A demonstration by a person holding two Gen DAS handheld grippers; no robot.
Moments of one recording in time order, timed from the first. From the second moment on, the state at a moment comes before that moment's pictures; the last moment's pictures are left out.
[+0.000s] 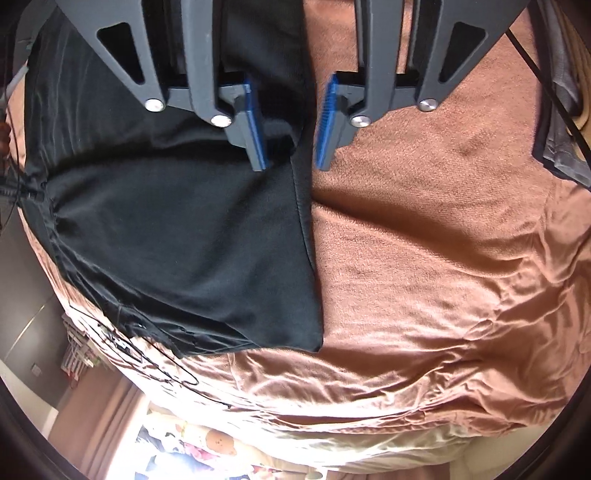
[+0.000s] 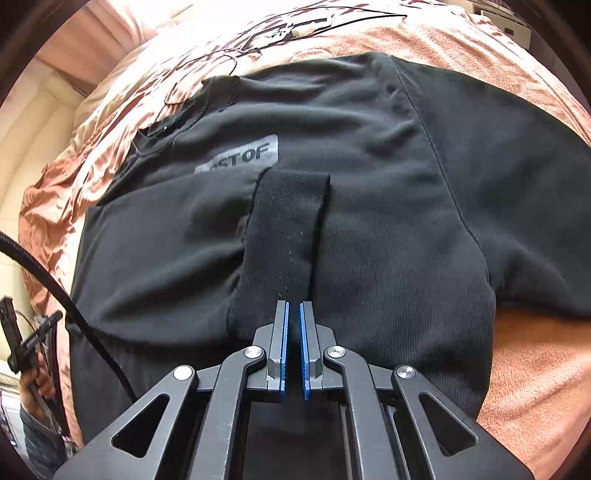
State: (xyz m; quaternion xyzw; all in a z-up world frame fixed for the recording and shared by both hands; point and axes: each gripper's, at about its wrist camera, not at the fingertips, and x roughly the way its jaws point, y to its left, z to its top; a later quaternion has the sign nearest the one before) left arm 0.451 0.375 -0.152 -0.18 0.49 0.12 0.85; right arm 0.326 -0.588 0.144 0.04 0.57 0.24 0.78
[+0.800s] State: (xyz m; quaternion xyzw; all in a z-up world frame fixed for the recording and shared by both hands) left arm 0.482 0.381 -0.192 -0.16 0.50 0.15 0.84; right arm 0.307 -0.602 0.153 0.04 0.55 0.17 0.82
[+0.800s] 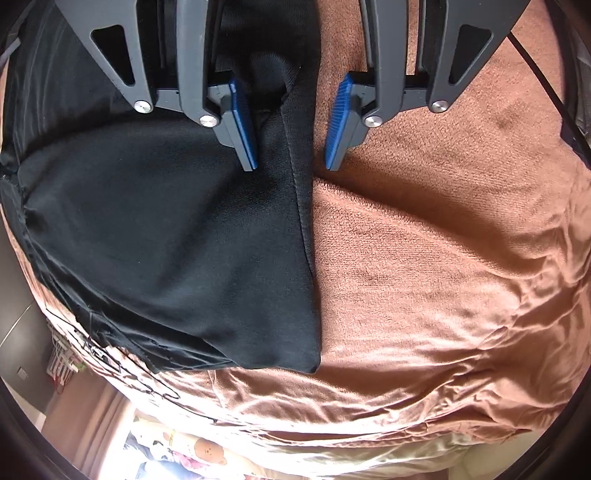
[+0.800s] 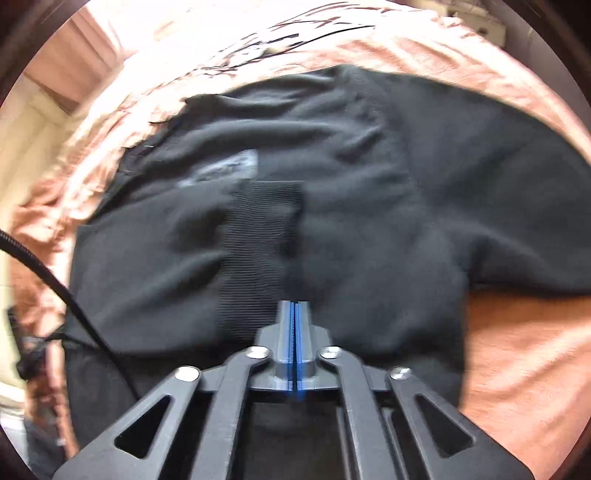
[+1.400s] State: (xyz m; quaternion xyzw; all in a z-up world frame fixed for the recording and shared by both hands) left arm 0.422 0.326 -0.086 -0.18 0.43 0.12 0.88; right arm 0.166 -0.675 0.286 0.01 0.42 0.19 0.89
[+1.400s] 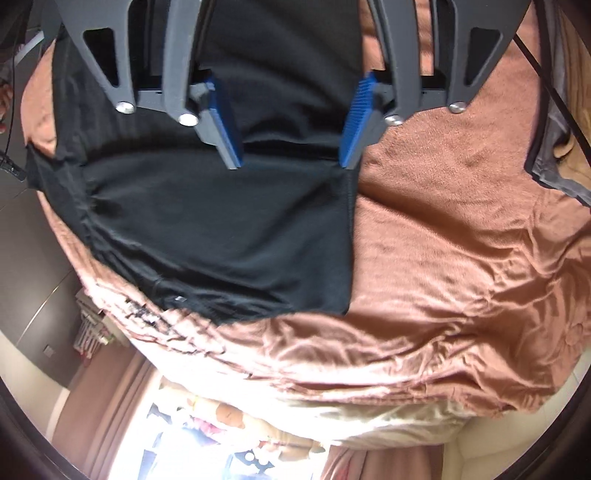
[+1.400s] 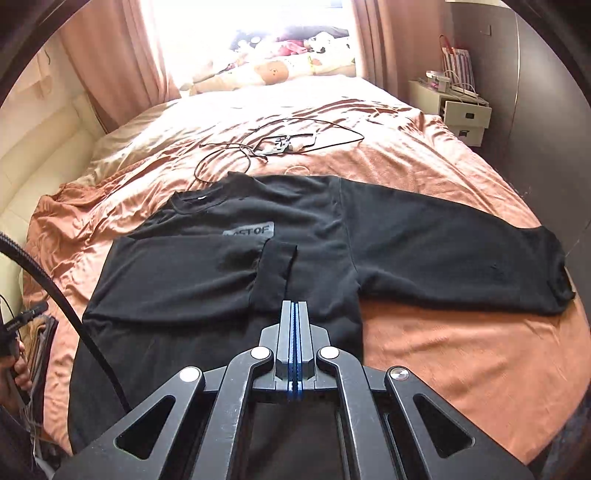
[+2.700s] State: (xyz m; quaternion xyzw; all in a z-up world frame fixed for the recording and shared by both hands) left arm 0.356 0.013 0.090 -0.10 0.31 -0.06 0.95; right arm -0.001 -0.958 0.323 0.16 0.35 0.11 0.92
